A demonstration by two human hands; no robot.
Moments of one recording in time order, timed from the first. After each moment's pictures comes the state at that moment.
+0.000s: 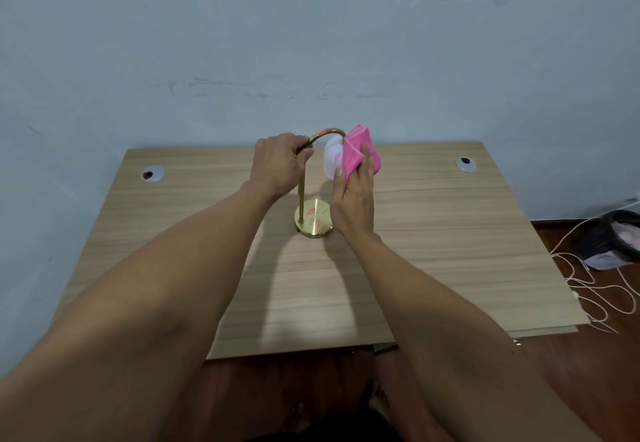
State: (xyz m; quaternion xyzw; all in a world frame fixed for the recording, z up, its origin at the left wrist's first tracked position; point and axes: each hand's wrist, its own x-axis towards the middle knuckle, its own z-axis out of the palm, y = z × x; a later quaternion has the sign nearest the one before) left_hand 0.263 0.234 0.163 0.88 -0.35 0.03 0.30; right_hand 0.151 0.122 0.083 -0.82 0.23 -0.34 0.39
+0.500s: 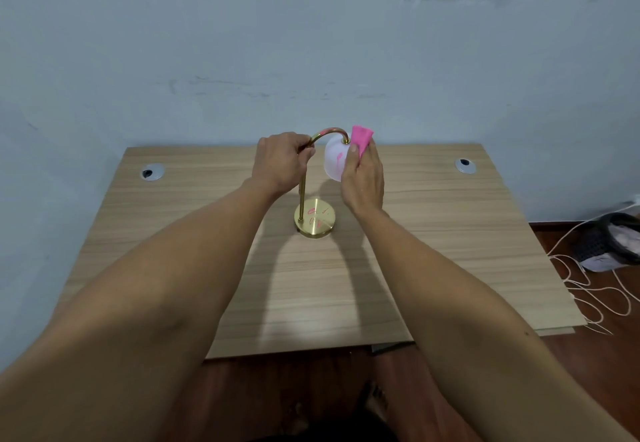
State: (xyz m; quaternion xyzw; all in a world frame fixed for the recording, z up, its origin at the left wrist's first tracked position) left_hand 0.265 0.233 0.165 0.89 -0.35 0.01 0.30; right_hand 0.170 0.095 0.114 -0.80 0.30 -0.32 0.41
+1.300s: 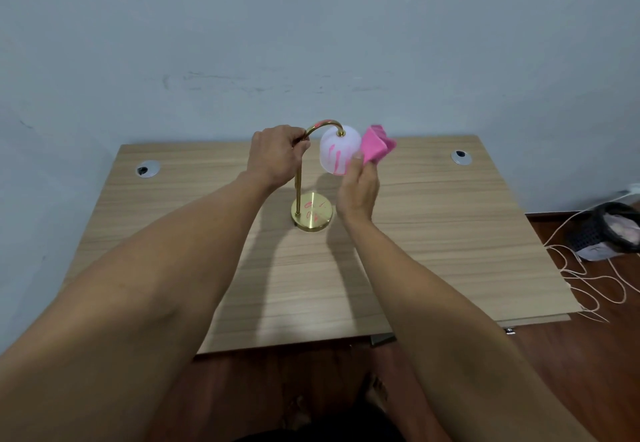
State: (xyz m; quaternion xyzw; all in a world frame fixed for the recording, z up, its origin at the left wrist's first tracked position) left_hand 0.261 0.234 0.167 0.89 -0.35 0.01 0.30; right_hand 0.152 0.127 0.105 -0.68 0.38 -0.35 0.52
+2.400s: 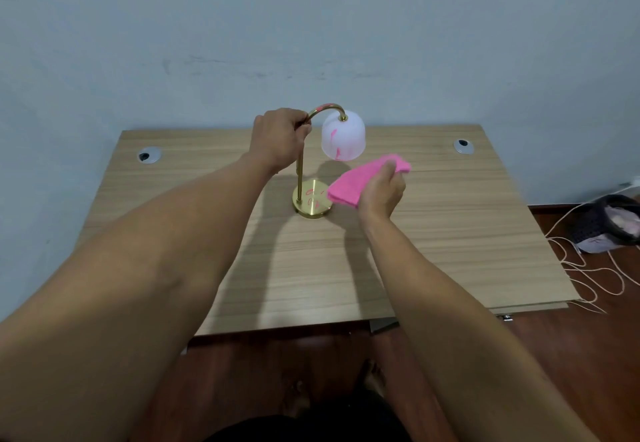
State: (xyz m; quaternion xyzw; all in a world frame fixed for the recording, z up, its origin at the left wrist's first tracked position) left_hand 0.258 0.234 0.171 0.89 -0.34 0.00 0.30; right_hand 0.121 0.115 0.099 -0.52 0.51 -0.37 0.57
